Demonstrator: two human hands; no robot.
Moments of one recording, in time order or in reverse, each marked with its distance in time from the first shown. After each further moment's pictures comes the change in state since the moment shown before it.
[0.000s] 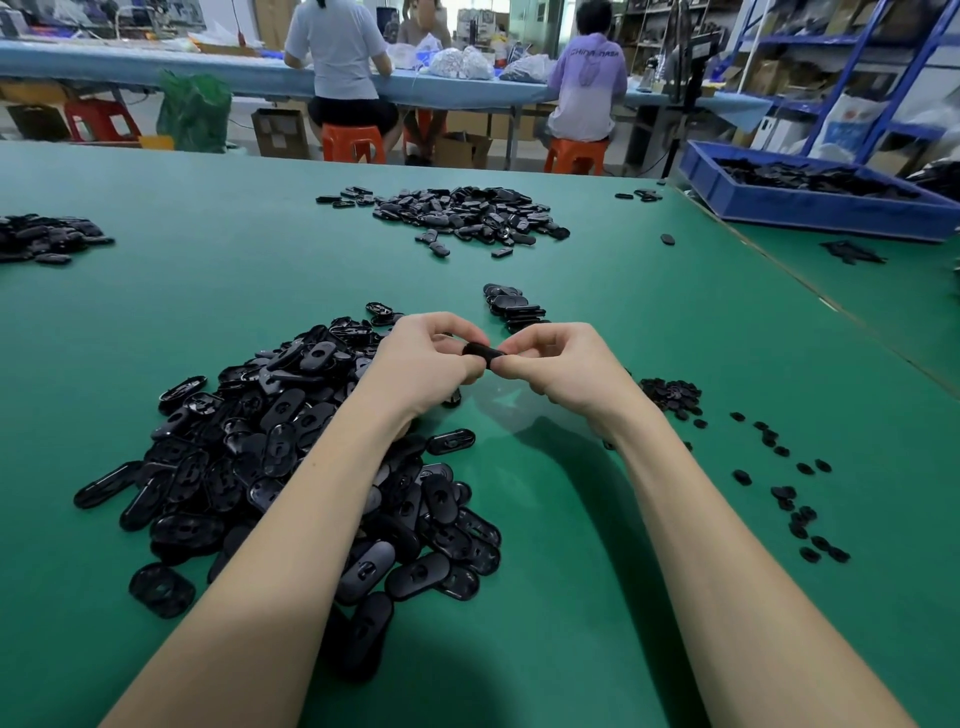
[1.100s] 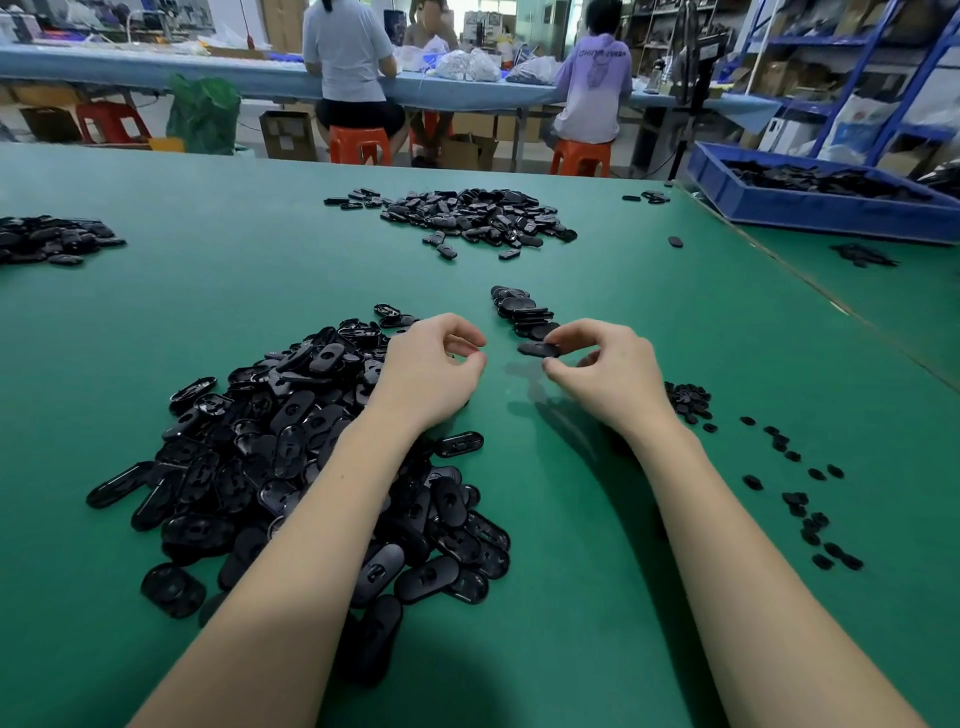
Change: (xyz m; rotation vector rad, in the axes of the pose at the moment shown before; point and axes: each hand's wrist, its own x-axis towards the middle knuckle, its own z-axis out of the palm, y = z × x) left_hand 0.005 -0.009 0.003 0.267 0.122 0.172; right_hand 0.011 0.031 -0.019 -0.378 0.279 -0.167
